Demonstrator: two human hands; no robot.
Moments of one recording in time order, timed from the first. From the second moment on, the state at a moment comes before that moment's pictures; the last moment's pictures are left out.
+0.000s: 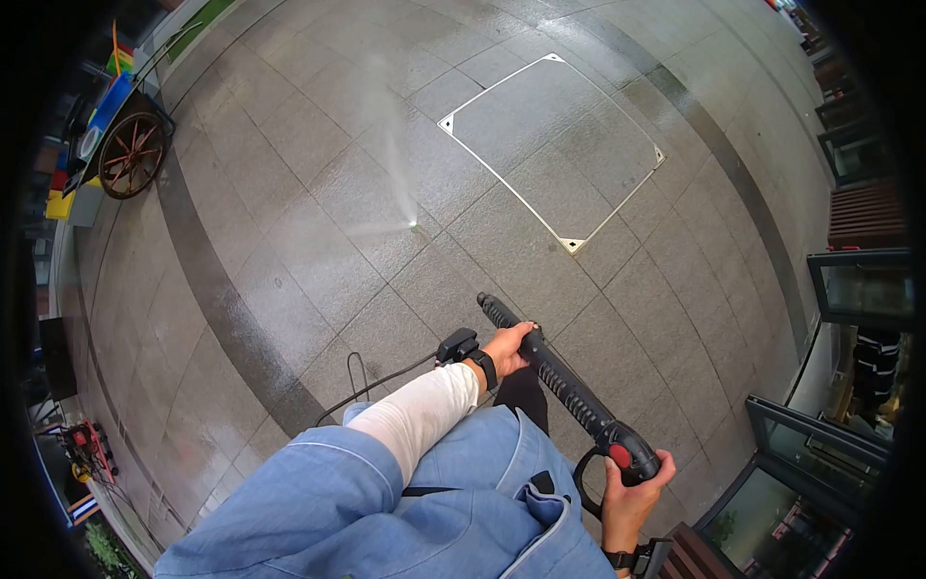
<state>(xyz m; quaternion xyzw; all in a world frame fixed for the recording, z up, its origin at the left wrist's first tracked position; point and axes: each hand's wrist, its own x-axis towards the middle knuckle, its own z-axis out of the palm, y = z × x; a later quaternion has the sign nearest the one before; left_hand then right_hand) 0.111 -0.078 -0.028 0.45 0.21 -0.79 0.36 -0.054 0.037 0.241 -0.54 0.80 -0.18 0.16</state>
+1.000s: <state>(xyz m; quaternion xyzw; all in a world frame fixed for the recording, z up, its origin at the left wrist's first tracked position) 0.108 -0.076 -0.051 0.44 0.21 -0.79 0.37 -0.059 0.036 0.238 -0.55 0.80 -0.18 0.16</state>
